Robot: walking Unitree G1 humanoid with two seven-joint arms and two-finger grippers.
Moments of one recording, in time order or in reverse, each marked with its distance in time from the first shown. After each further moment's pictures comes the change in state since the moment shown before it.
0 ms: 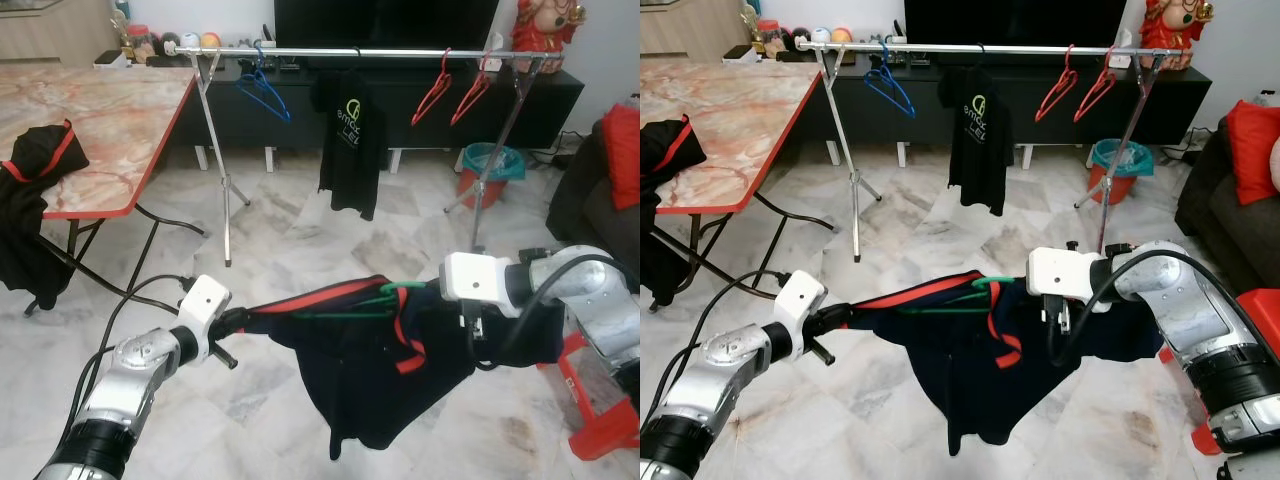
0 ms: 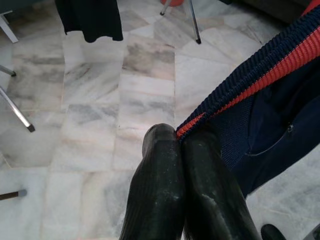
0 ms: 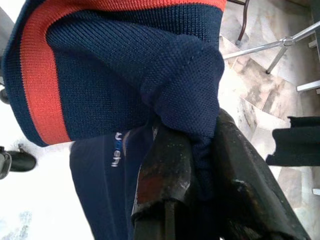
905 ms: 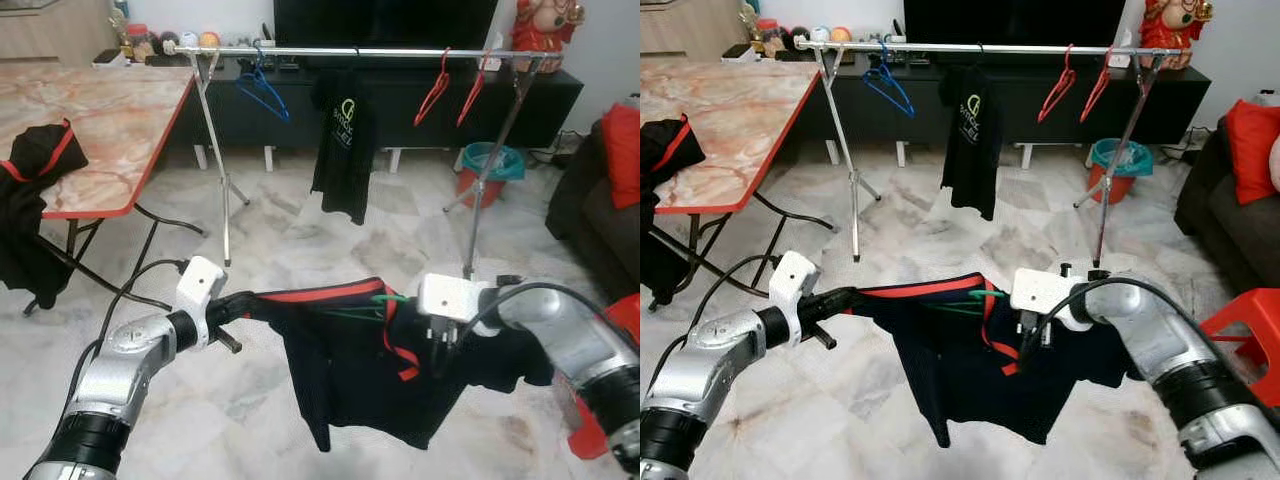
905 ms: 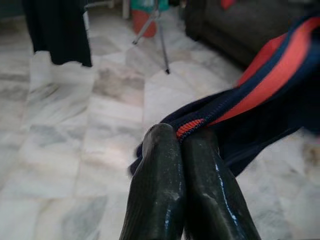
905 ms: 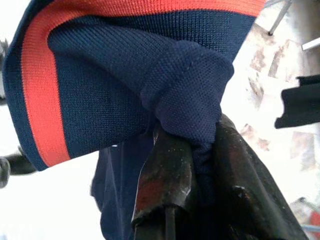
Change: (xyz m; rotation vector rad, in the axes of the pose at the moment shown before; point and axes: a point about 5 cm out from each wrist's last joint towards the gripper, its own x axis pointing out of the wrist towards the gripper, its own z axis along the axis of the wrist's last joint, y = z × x) left arm -0.009 -0.004 0.036 -0.115 -0.148 -0.126; right arm 0.047 0.024 -0.024 0.161 0.117 -0.086
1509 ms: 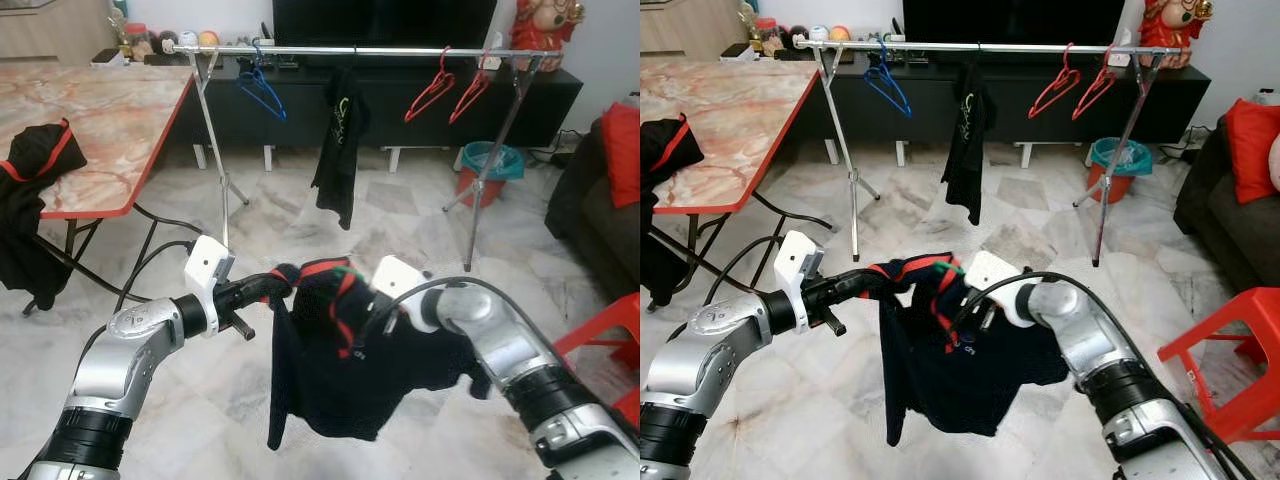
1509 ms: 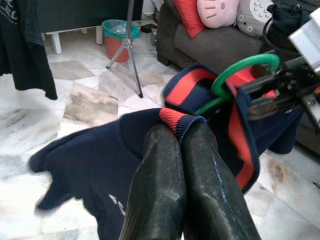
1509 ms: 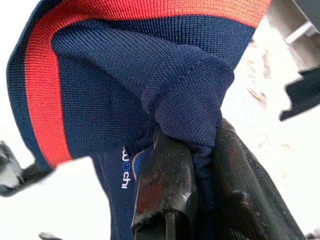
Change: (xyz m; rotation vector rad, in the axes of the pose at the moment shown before) left arm 0.002 -0.017 0.028 -0.028 -0.087 -0.113; right arm 0.050 0.013 0.043 0.243 -0.121 -0.074
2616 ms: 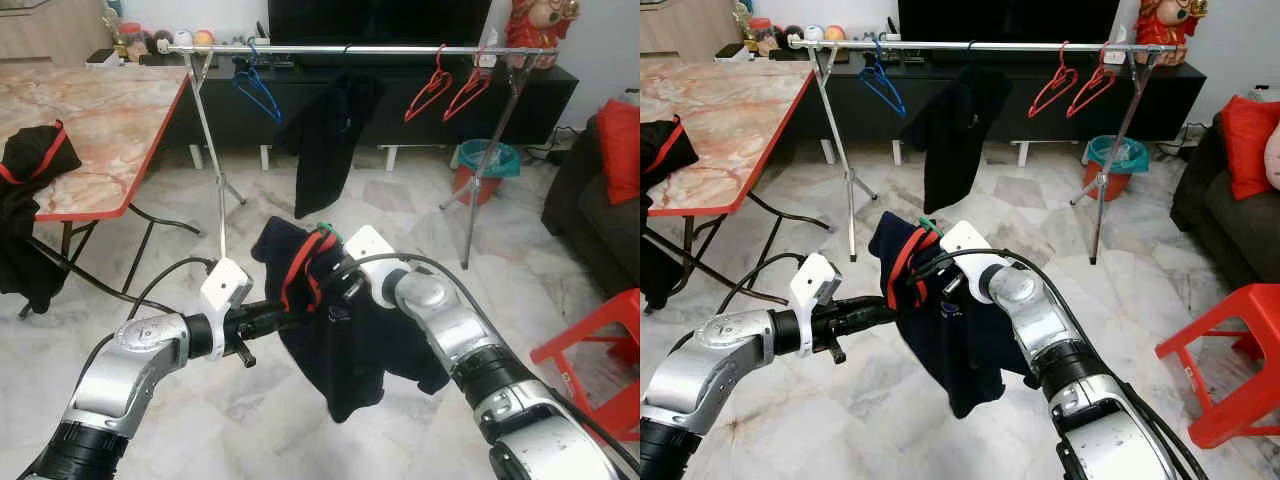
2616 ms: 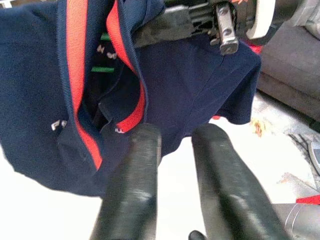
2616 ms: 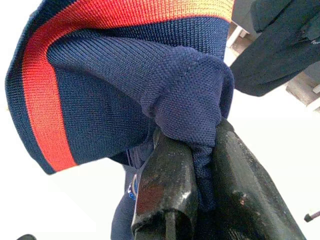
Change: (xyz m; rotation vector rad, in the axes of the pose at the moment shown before) left arm -0.004 -0.019 -0.016 0.051 0.140 -0.112; right arm 0.029 -0.009 0.030 0.156 -0.087 -0.262
